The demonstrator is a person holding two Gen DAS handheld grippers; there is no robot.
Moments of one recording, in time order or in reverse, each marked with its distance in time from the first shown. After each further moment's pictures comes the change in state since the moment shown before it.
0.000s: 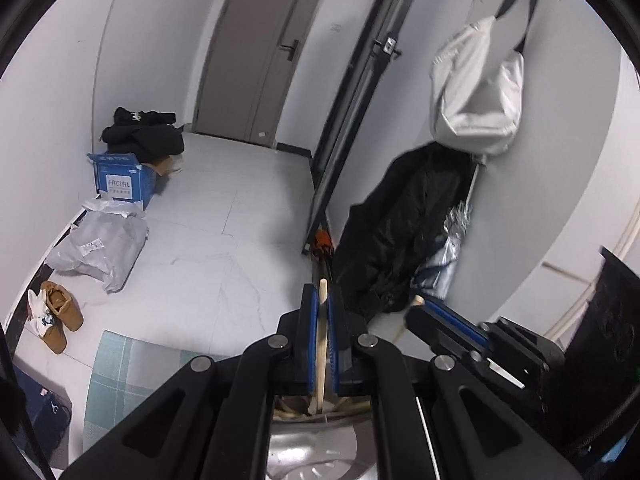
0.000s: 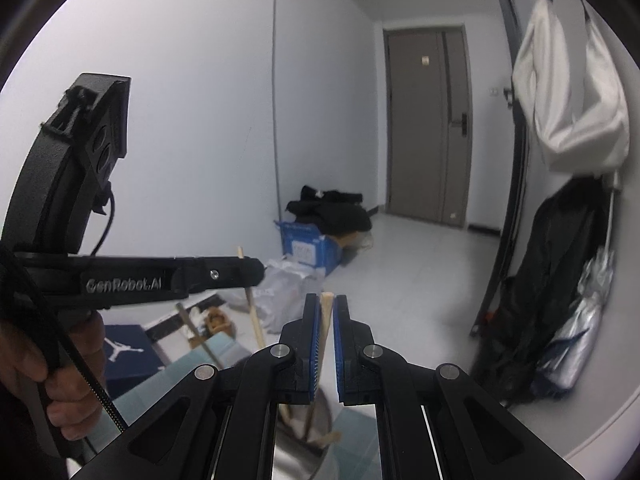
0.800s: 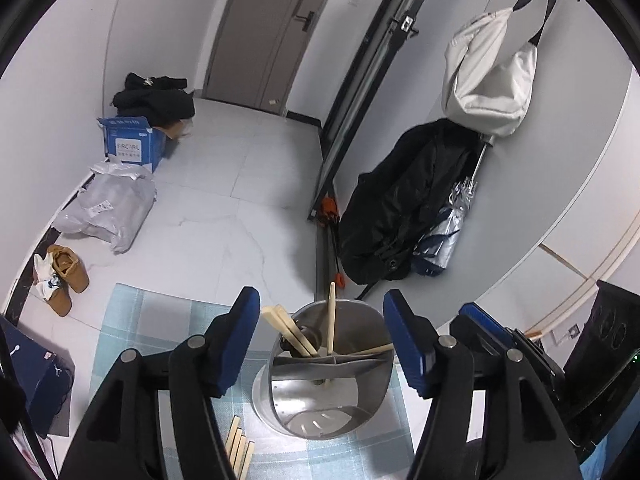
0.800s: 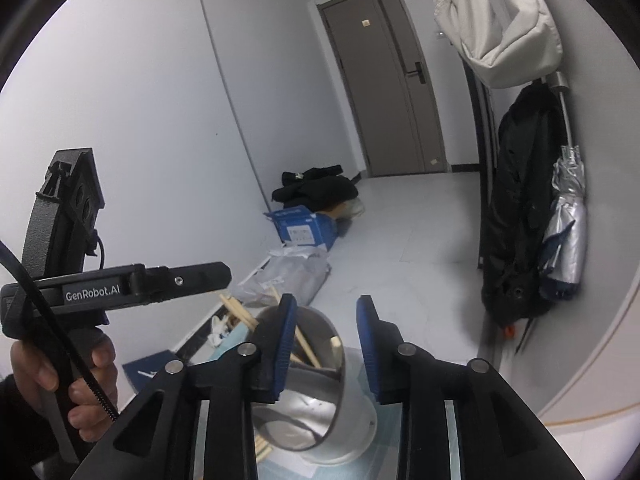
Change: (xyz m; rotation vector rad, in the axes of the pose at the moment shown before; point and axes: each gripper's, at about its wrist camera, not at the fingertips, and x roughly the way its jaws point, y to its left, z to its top) left arm -0.023 0.004 -0.014 -0.063 0.108 0.022; right arm -0.039 -0.016 -0.021 0.269 0.059 -0.023
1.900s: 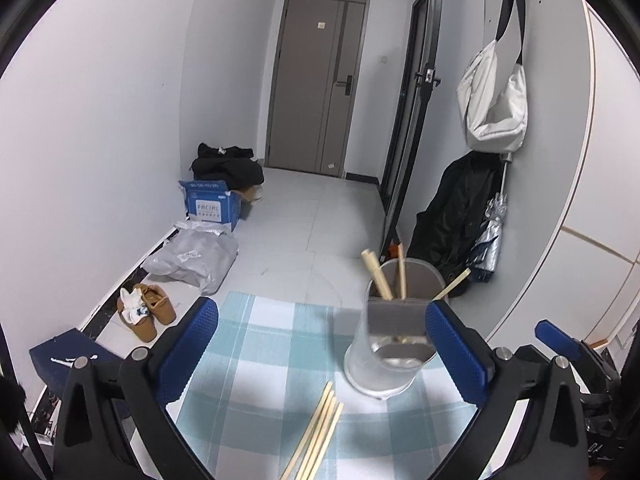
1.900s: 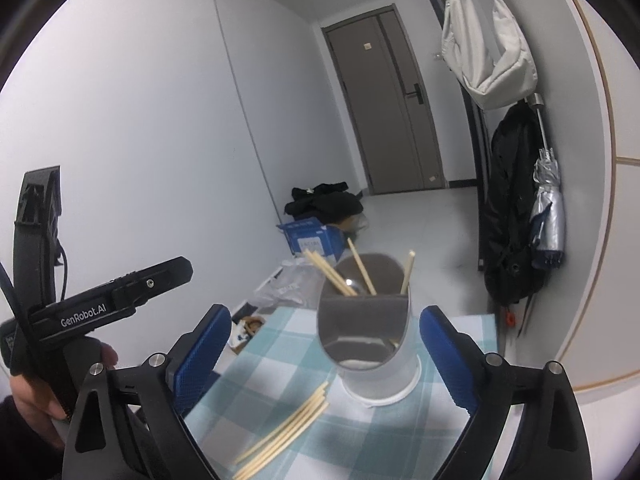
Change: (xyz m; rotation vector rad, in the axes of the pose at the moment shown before) left arm -0.088 0.017 -0.080 0.081 -0.255 0.257; right arm -0.079 0.079 -0.066 -0.007 -0.079 -0.022
